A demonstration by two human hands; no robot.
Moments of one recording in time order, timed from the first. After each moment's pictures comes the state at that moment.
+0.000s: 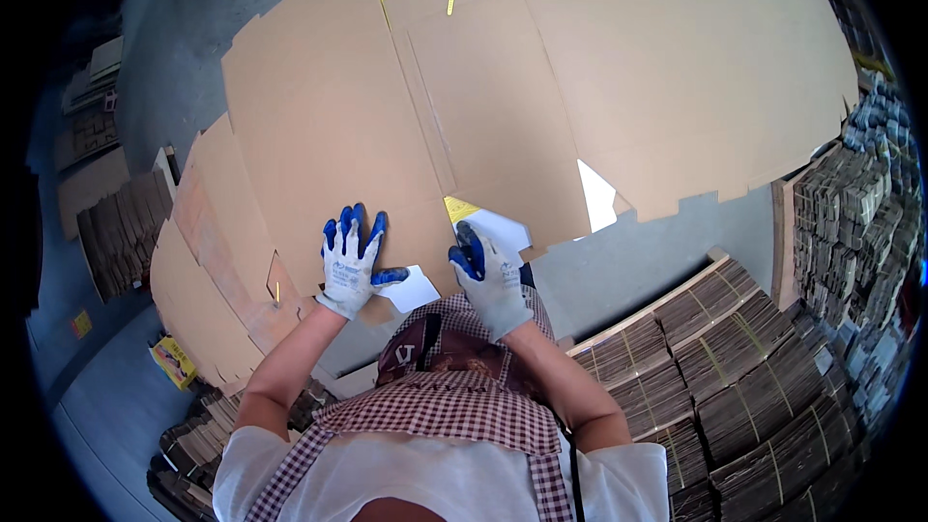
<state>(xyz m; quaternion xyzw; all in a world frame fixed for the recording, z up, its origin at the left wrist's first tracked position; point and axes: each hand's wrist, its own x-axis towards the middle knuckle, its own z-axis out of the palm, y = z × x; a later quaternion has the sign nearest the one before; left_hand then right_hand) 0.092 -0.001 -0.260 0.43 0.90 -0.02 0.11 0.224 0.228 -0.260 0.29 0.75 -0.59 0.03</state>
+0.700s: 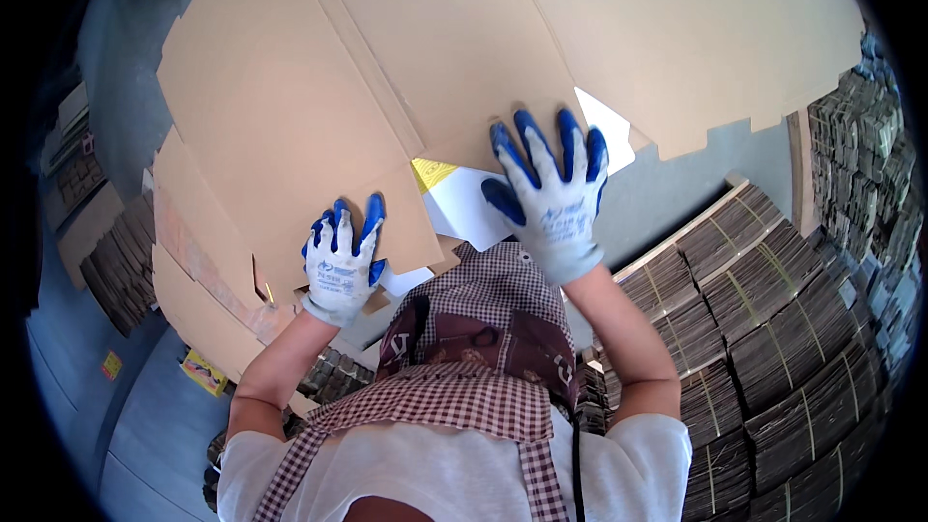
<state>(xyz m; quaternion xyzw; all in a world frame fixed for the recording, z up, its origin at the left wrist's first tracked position) 0.100 0.029 -0.238 0.49 0.84 -0.12 0.19 0.215 0.303 -0.263 0.18 0.97 -0.17 -0.03</state>
